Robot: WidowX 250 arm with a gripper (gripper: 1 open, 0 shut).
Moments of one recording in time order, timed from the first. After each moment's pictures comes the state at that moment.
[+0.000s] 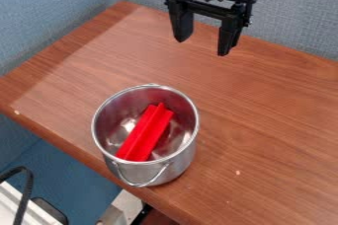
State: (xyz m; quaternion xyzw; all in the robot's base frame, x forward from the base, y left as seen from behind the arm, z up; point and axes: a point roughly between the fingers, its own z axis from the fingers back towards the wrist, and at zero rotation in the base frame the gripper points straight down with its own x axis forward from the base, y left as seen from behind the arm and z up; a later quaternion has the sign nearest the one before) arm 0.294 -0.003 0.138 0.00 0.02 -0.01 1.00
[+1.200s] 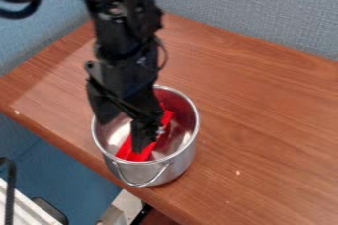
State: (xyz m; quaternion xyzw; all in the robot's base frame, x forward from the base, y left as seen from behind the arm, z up) arm 0.172 0.023 0.091 0.04 -0.01 -0.08 1.00
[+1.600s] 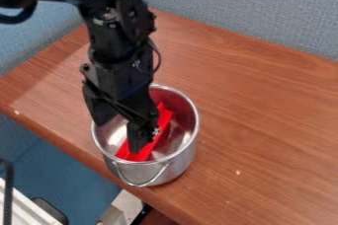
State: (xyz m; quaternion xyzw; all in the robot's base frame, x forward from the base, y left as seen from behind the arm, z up) arm 0.175 0.027 0.083 0.04 0.00 -0.08 1.00
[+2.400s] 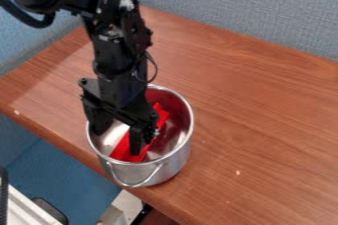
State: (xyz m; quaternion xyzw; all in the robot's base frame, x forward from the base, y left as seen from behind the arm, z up) arm 0.183 0.046 0.056 0.04 0.01 0.01 1.00
